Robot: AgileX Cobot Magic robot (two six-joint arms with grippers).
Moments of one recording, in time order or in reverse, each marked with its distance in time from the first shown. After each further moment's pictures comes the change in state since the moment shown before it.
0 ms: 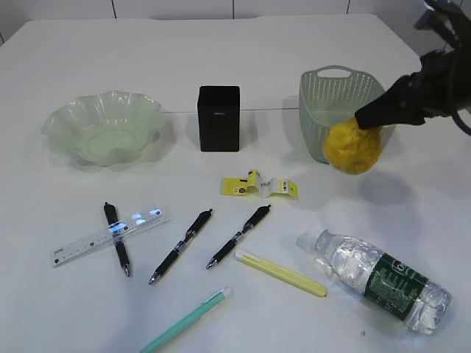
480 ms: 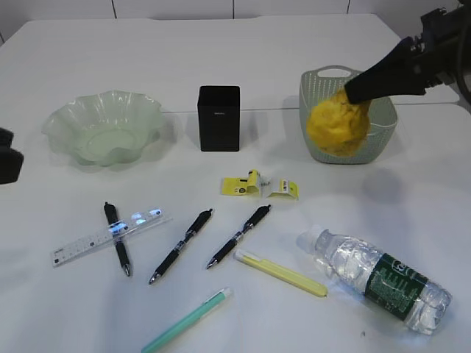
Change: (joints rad) left arm 0.000 0.322 -0.207 -0.182 0.082 0.197; right arm 0.026 -0.036 -0.118 0.019 0.231 -0.006
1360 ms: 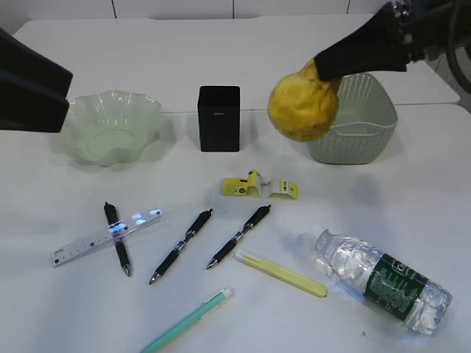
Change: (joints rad) left arm 0.000 0.277 -0.258 -0.127 0.253 0.158; right arm 0.075 -0.081 -0.002 0.092 0.042 -0.003
